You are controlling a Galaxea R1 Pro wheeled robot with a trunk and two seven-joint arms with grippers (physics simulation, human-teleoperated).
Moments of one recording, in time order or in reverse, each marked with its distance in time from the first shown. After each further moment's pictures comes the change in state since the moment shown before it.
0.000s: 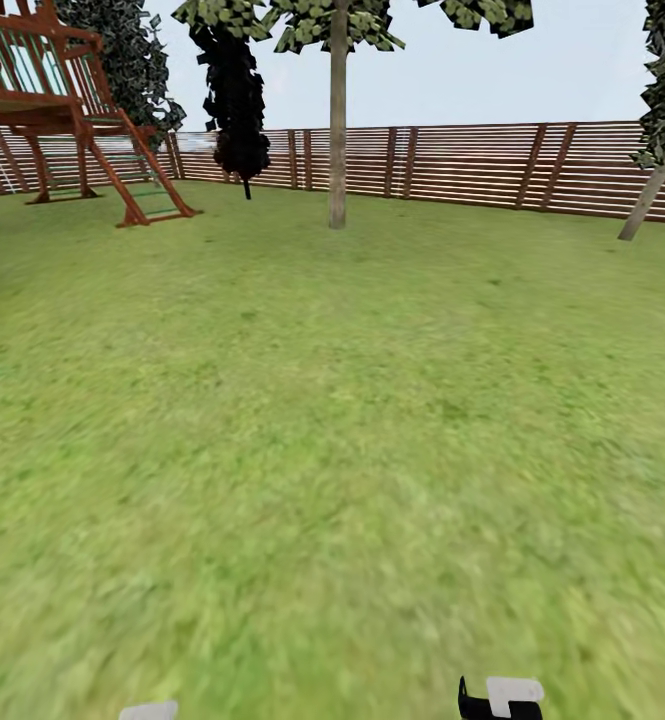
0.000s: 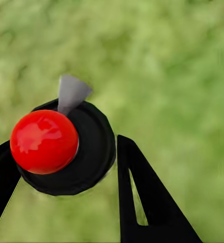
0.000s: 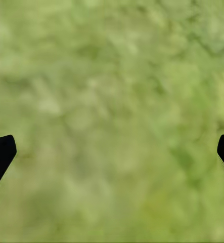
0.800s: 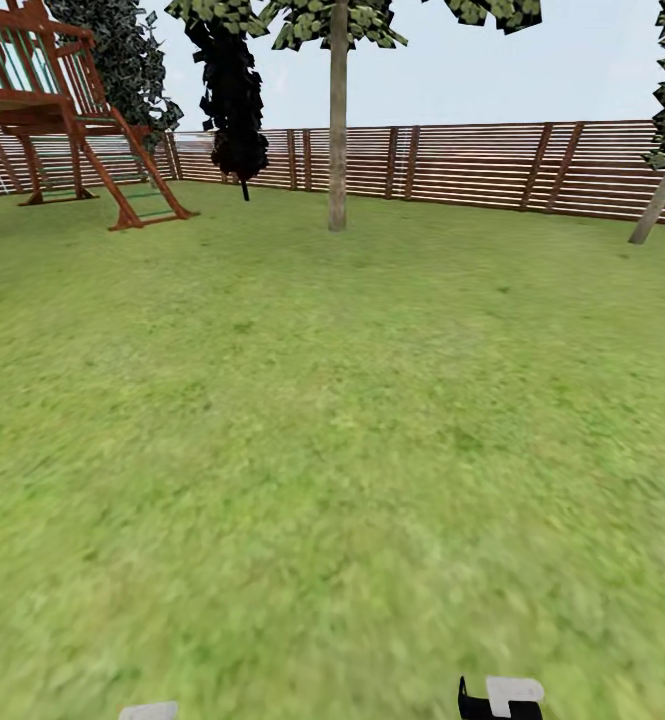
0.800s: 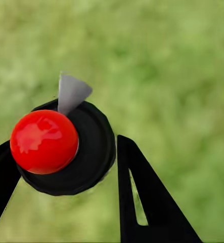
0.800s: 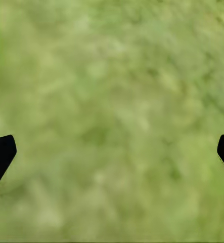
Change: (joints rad) left arm 0.000 0.000 0.000 0.000 0.000 0.000 0.000; right arm 0.000 0.000 0.000 0.000 0.000 0.000 0.000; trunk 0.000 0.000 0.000
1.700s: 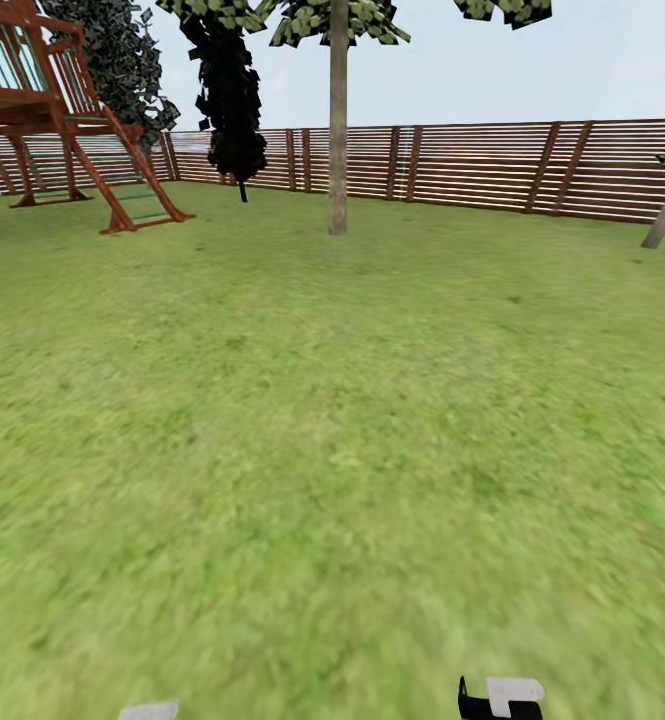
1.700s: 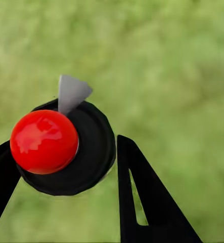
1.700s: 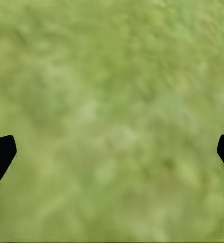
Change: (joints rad) left arm 0.000 0.000 0.000 0.000 0.000 0.000 0.000; right arm 0.000 0.000 0.000 0.000 0.000 0.000 0.000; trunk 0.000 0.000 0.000
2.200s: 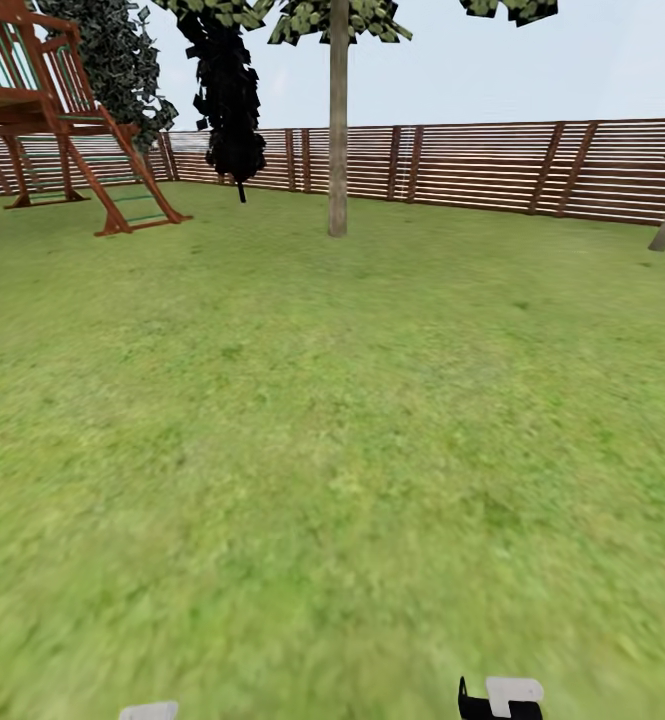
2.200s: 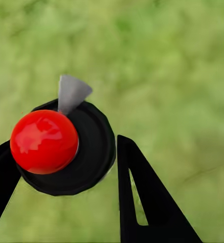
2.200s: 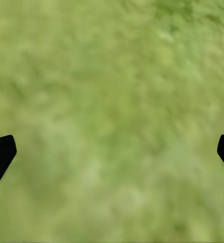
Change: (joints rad) left arm 0.000 0.000 0.000 0.000 0.000 0.000 0.000; right arm 0.000 0.000 0.000 0.000 0.000 0.000 0.000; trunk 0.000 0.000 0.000
